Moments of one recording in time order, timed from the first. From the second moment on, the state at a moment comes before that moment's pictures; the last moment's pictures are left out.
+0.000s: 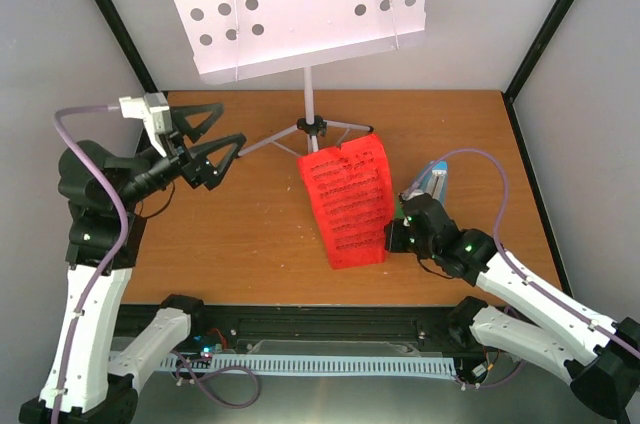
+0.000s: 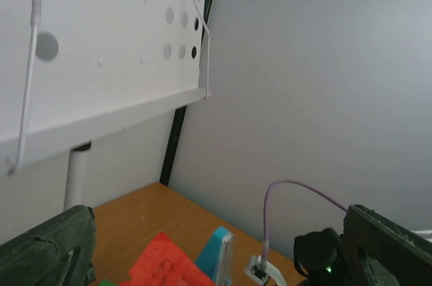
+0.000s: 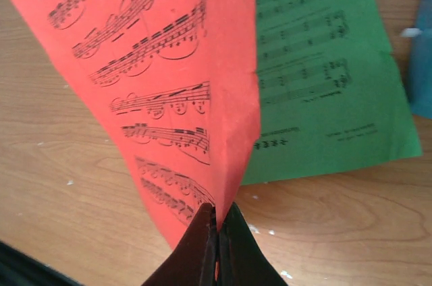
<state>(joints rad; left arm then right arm) -0.17 0.83 1.27 -0.18 0.80 -0.43 0.73 0.84 0.65 -0.60 0.03 0.67</state>
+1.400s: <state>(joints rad) -0.19 0.91 0.67 0.06 0.79 -0.64 0.73 0.91 0.59 -0.68 0.24 0.72</state>
